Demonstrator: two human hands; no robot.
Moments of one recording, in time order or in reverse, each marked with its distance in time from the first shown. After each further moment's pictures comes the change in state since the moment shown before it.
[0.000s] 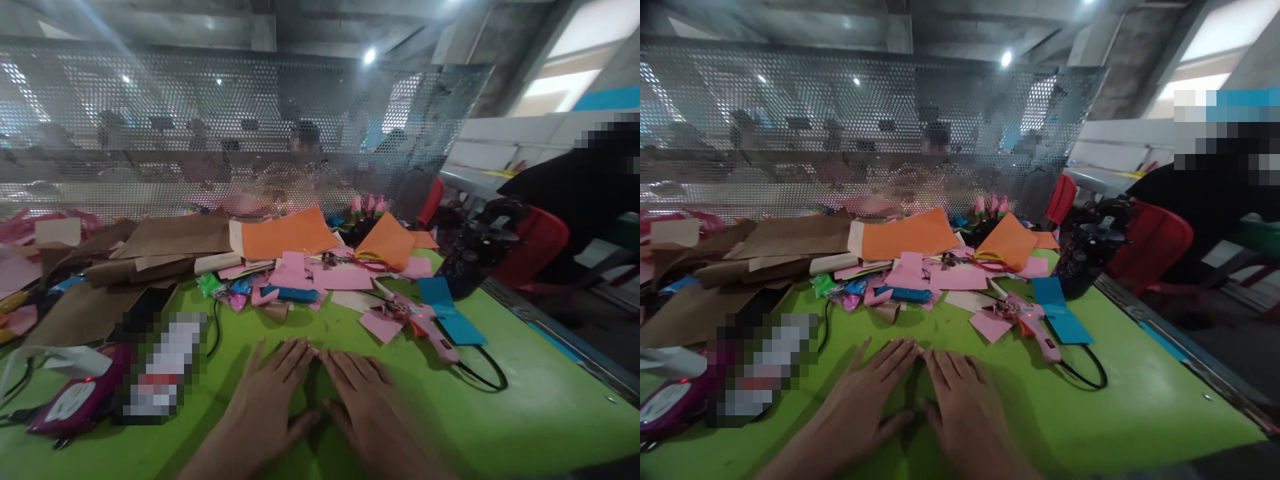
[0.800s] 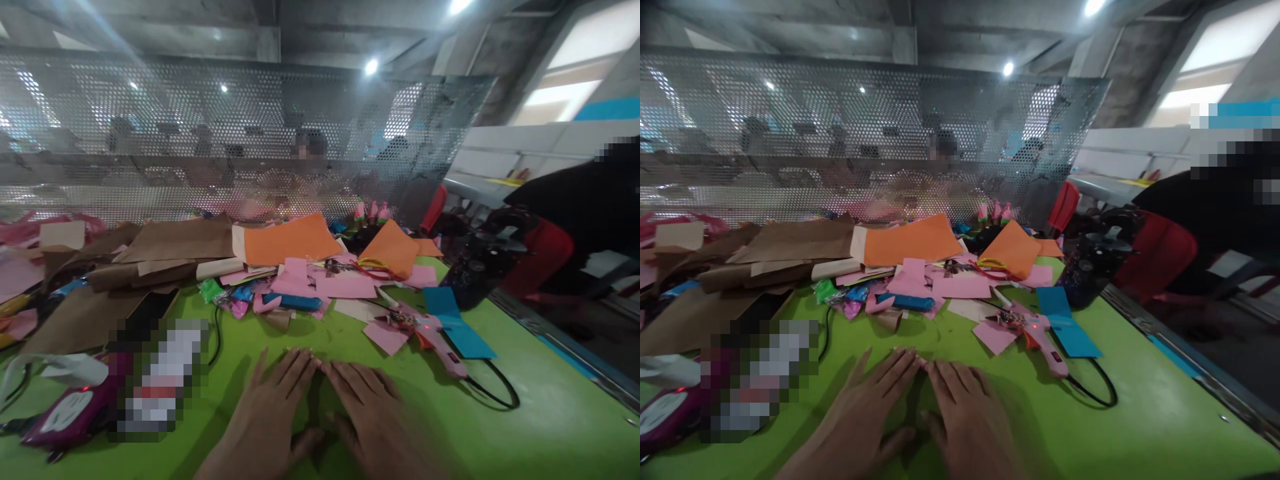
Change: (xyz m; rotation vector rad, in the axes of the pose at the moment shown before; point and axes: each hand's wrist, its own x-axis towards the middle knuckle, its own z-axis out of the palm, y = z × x) left_hand 0.001 -0.004 0.010 -0.020 0.012 -0.014; right_hand 0.002 0.004 -0.001 0.002 0.007 -0.026
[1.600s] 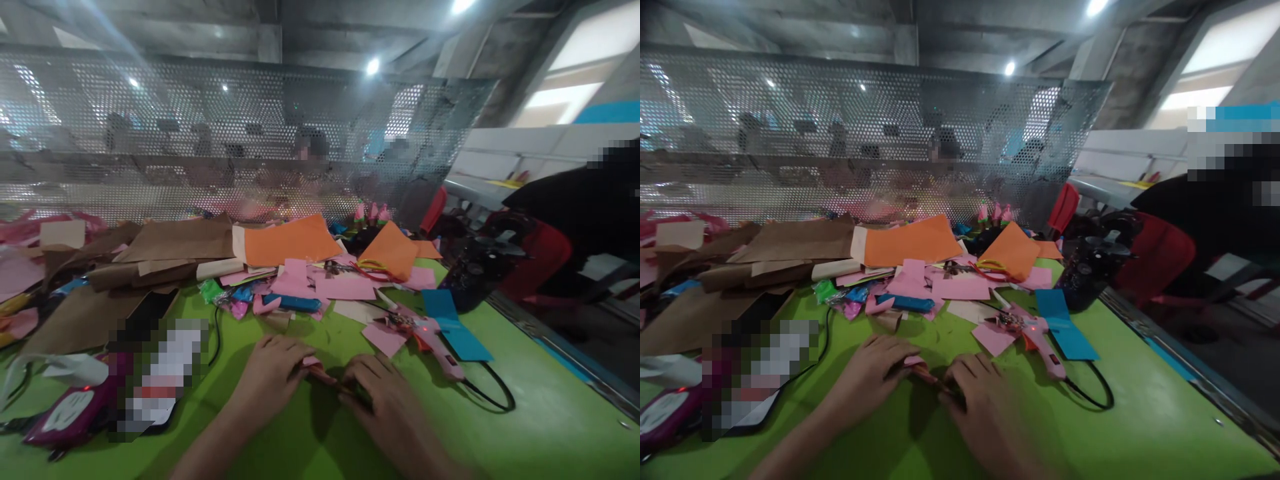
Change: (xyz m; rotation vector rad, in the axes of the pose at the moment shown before) left_hand 0.034 -0.006 -0.025 -0.221 0.166 -0.097; right_hand 0.008 0.020 -0.010 0.273 0.008 0.200
